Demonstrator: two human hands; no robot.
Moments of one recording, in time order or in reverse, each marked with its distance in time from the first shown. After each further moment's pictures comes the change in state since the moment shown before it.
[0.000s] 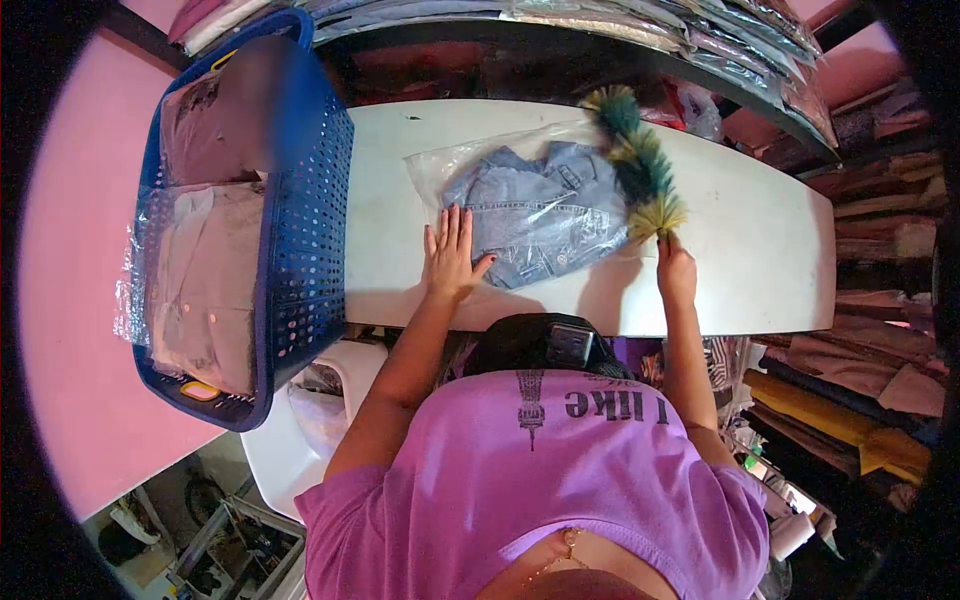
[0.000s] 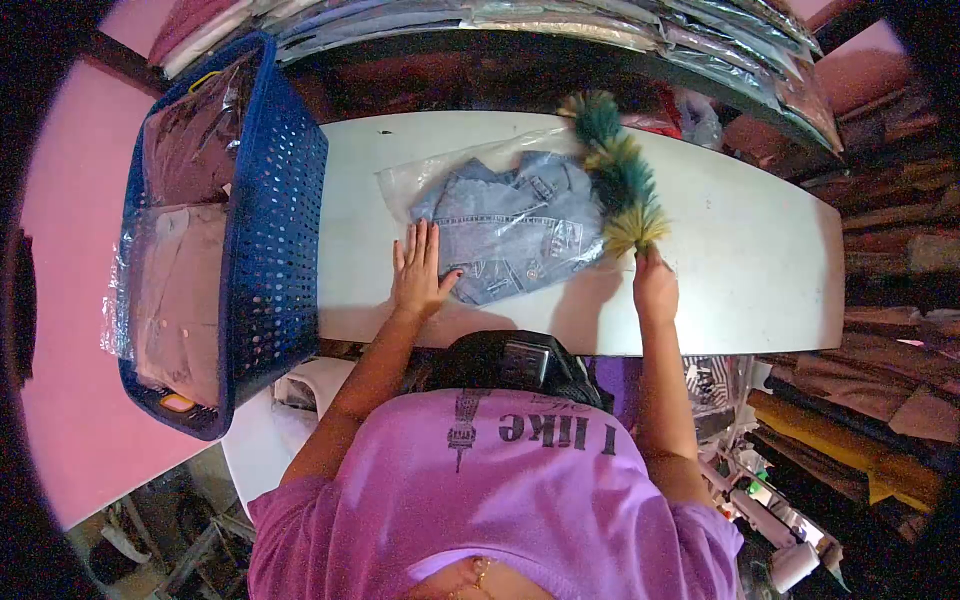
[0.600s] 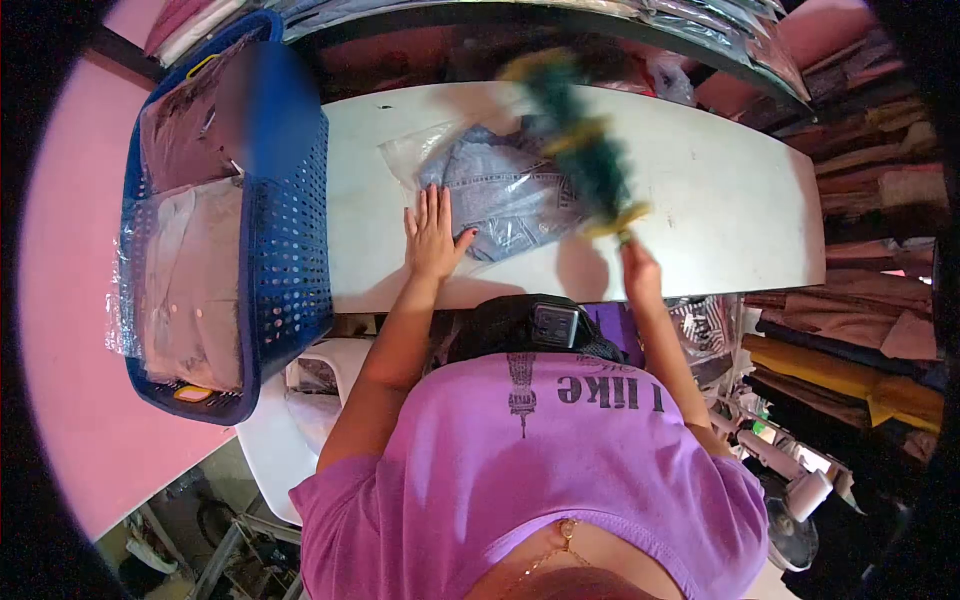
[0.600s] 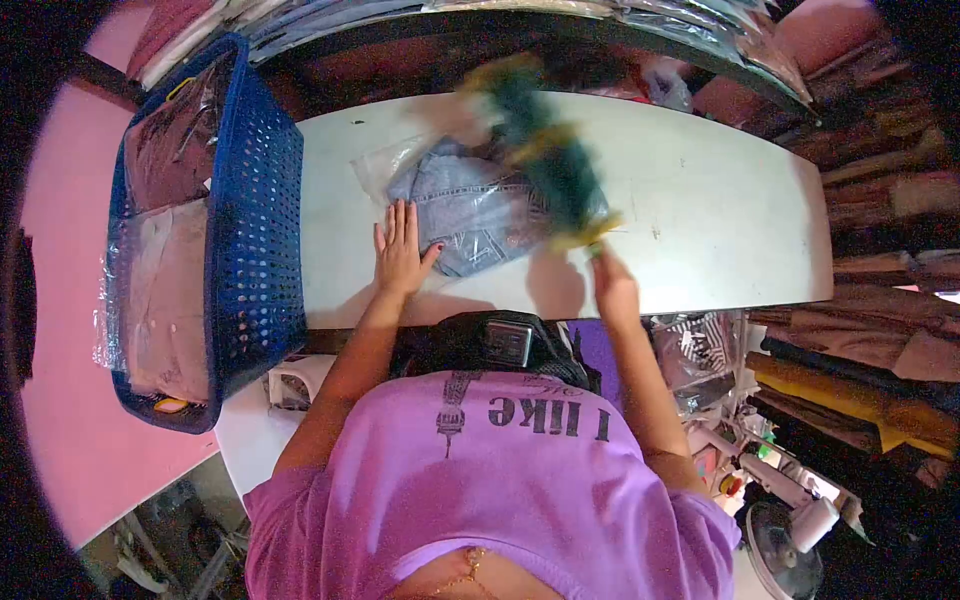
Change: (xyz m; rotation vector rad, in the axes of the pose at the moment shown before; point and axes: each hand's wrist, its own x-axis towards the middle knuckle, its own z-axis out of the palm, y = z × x) left_hand -0.003 -0.005 0.013 0.021 0.108 0.053; right_hand -0.079 -0.003 0.019 0.340 0.202 -0.311
